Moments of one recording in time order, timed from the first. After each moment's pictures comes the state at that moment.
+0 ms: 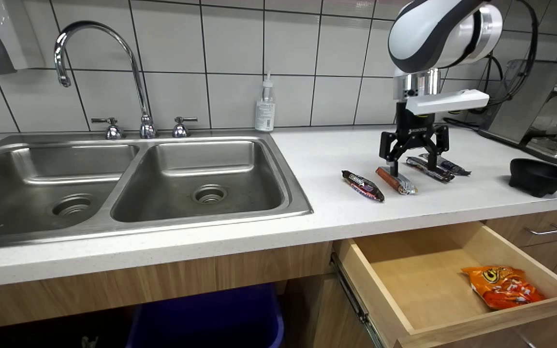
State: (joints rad) arm 0.06 0.50 -0.01 -1.81 -0.12 2.09 0.18
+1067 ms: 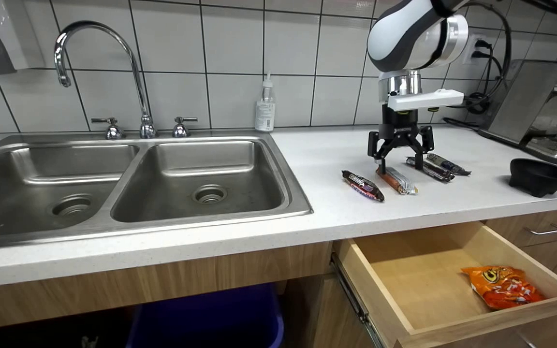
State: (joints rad) arm 0.06 0.67 -0.01 -1.56 -0.07 1.91 0.18
